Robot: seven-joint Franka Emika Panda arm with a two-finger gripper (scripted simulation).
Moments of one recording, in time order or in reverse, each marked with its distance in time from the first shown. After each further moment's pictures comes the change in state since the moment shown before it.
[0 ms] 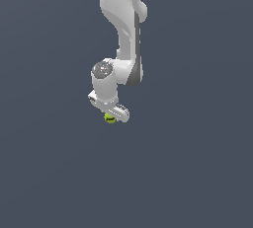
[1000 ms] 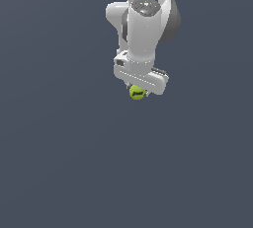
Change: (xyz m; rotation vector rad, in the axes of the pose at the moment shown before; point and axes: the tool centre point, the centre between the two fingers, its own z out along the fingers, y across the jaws) arm -0.078 -0.097 -0.167 -0.002 0.003 0.000
